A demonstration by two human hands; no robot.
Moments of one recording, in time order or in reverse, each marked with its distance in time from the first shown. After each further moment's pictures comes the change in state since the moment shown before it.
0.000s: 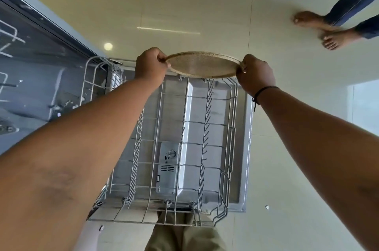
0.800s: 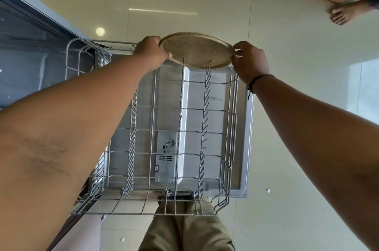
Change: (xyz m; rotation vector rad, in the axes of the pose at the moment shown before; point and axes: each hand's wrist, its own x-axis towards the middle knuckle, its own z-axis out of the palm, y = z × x) left_hand 0.022 -0.012 0.029 0.191 -0.283 -0.066; right_hand 0.010 0.020 0.048 0.186 -0.021 0.048
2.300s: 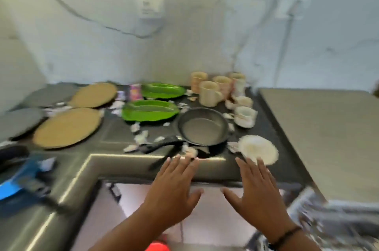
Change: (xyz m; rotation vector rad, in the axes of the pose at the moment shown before) left_hand -1.001 -0.218 -0.104 0.141 0.913 -0.719; right_hand -0.824 -0.350 -0.053 -0.442 -0.279 -1.769
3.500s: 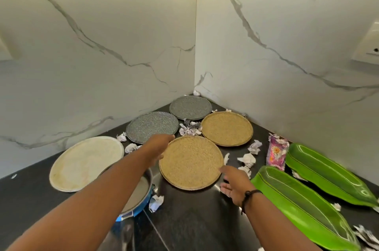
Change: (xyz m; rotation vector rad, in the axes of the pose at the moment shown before) left_hand 0.031 -0.433 -0.110 -1.260 0.652 -1.384; right_hand 0.321 -0.408 0.116 1.185 -1.010 0.387
